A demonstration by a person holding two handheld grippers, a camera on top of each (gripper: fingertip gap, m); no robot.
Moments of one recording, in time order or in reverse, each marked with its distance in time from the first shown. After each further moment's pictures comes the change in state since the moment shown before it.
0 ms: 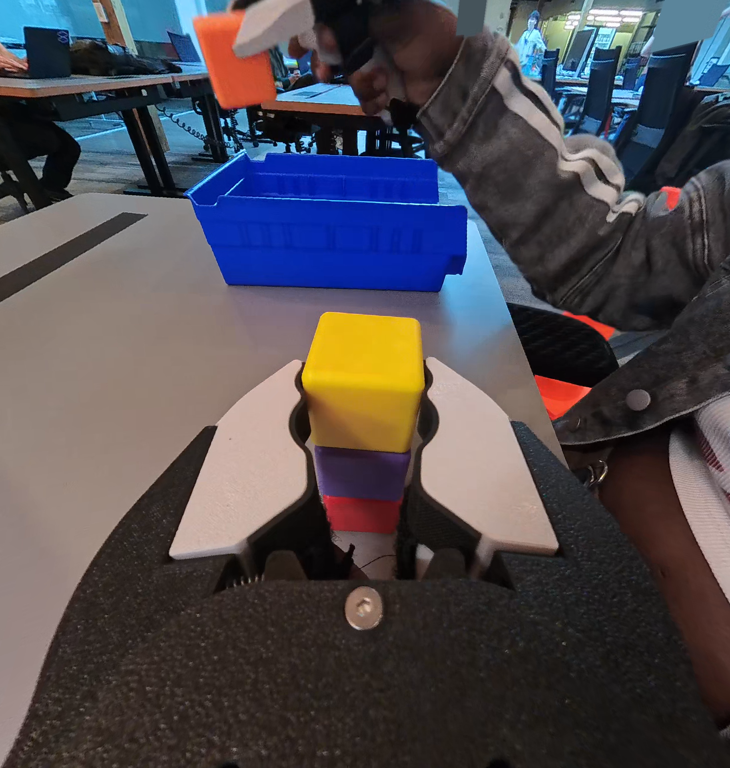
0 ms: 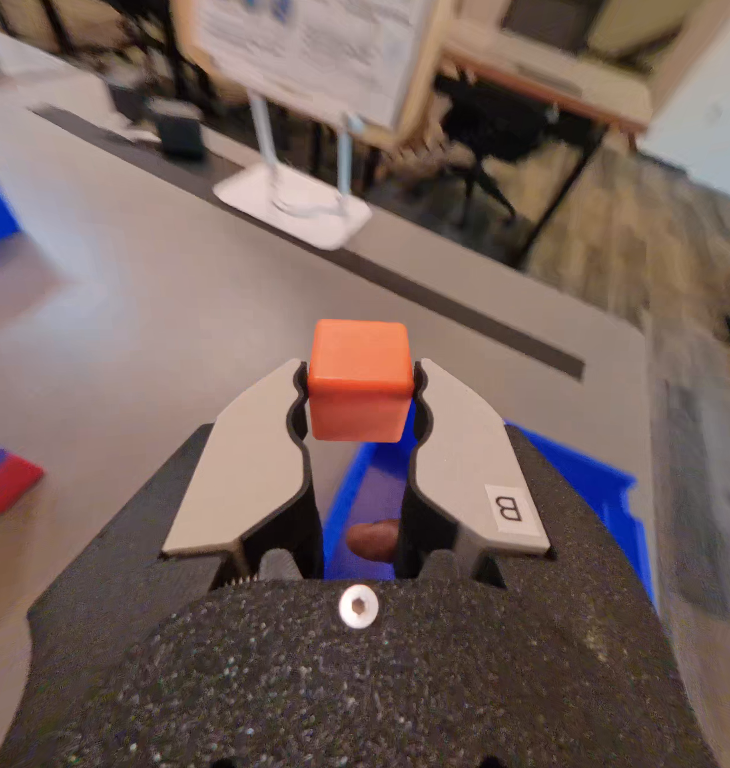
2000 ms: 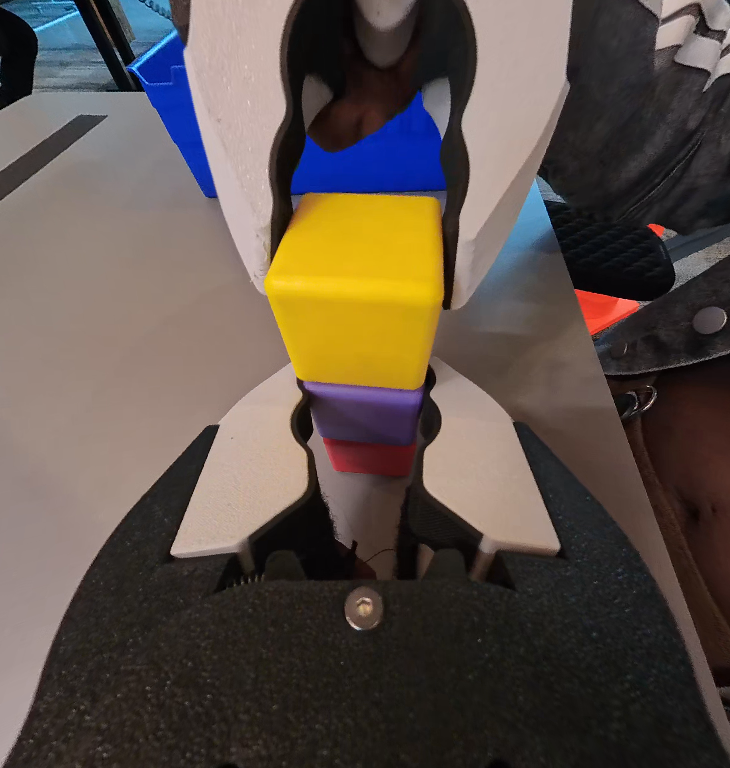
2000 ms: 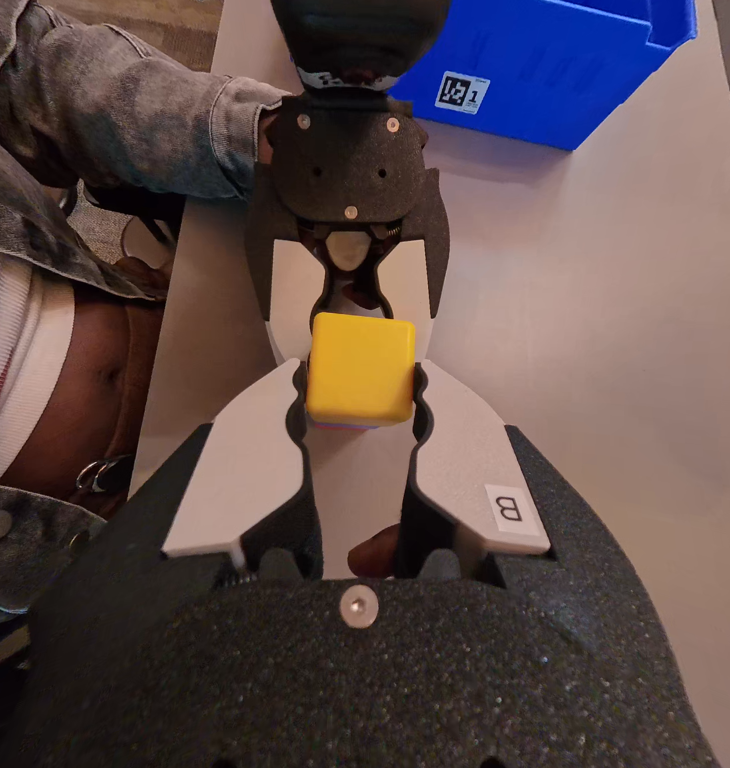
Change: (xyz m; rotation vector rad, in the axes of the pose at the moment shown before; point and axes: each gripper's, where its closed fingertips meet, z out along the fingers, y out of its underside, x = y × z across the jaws) left arm -0.001 0.047 0.009 -0.219 -0.015 0.062; right arm -0.275 0.046 0.013 -0.166 -0.971 -0.576
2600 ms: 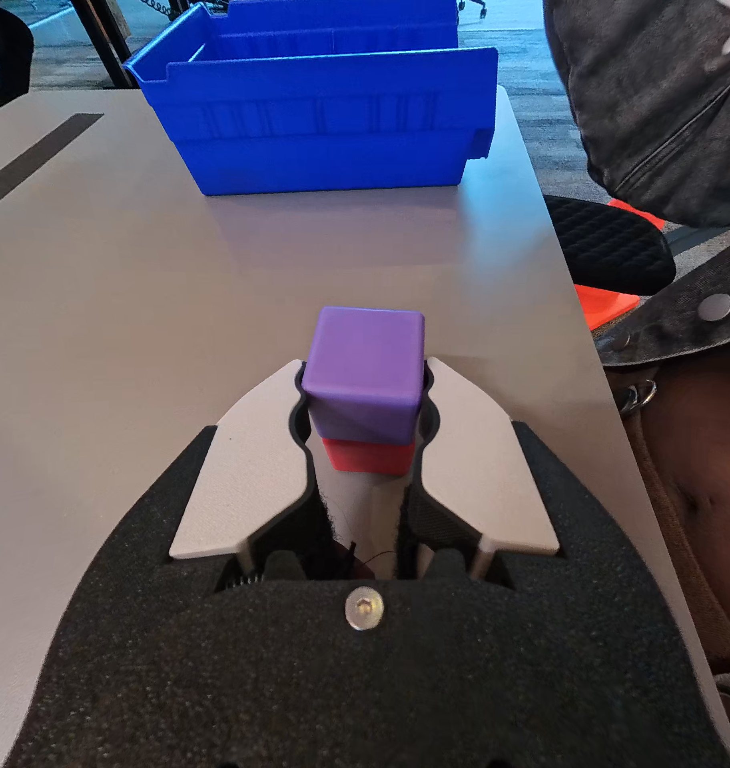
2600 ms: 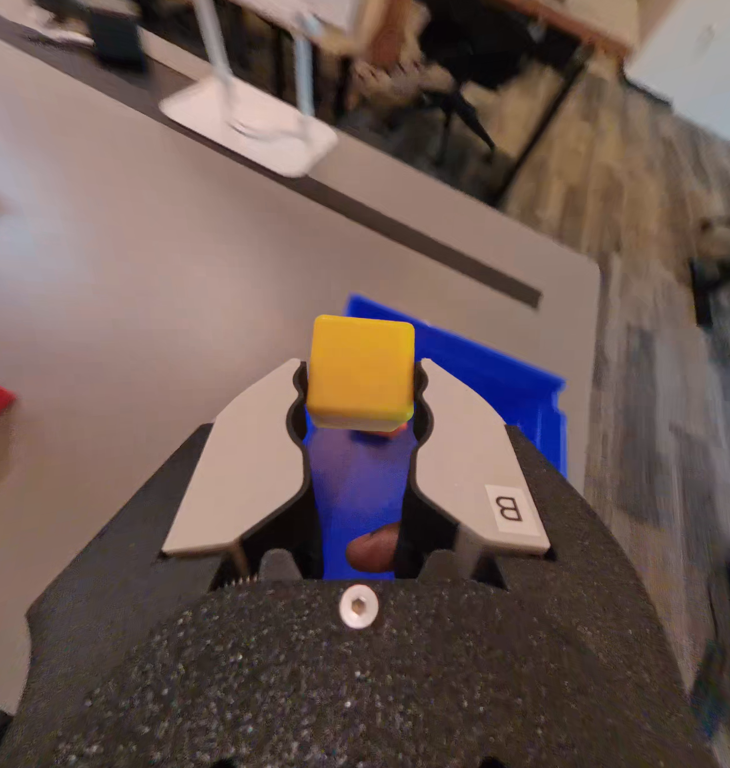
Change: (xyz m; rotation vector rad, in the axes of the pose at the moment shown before) left arm 0.001 0.000 -0.001 -0.010 0.002 0.009; right arm 0.085 0.140 -0.259 0.015 0.991 0.639
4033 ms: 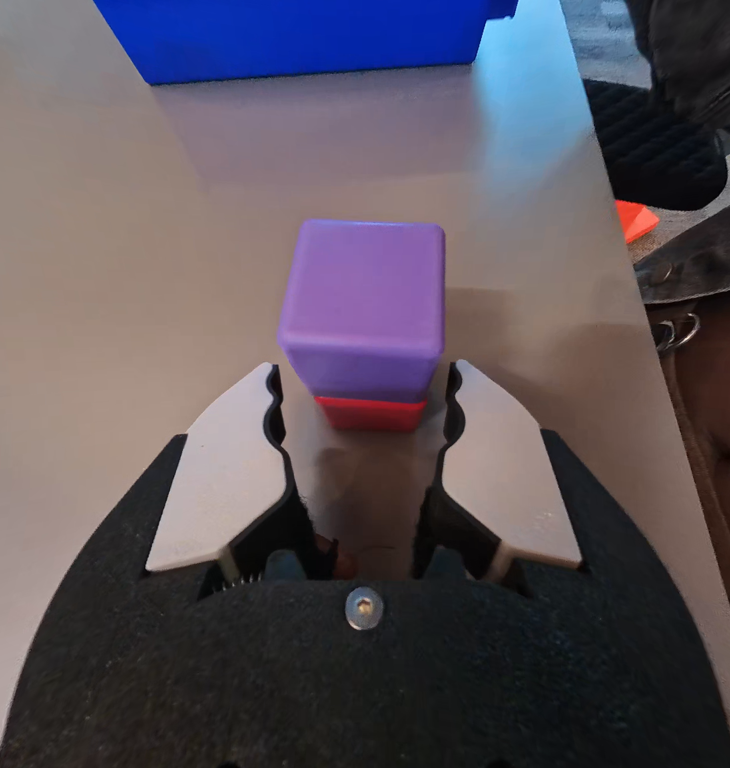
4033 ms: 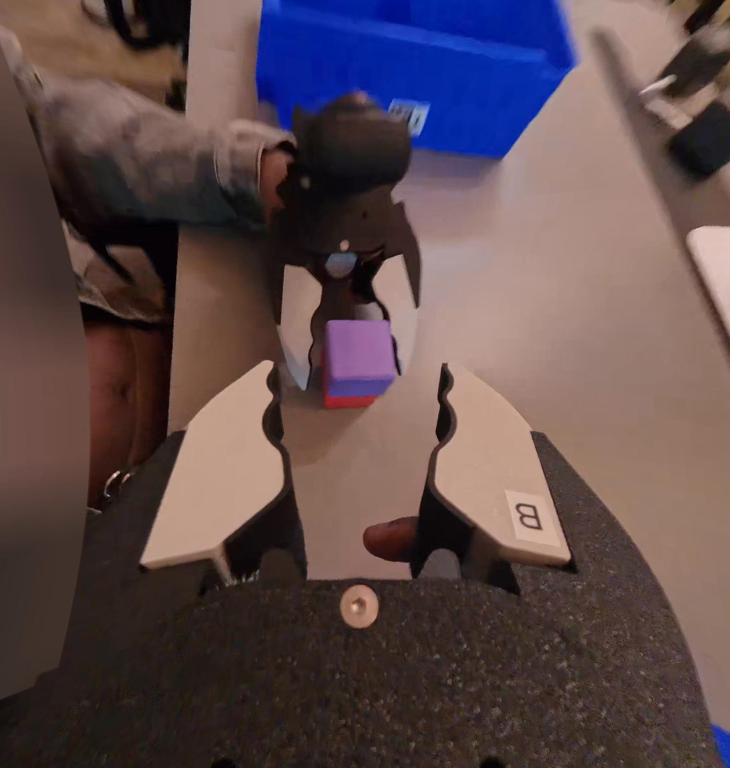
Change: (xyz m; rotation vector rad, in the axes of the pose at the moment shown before) left arm 0.001 0.039 0.008 -0.193 0.023 0.016; right arm -0.276 -0.003 0.009 0.052 -0.864 -0.532
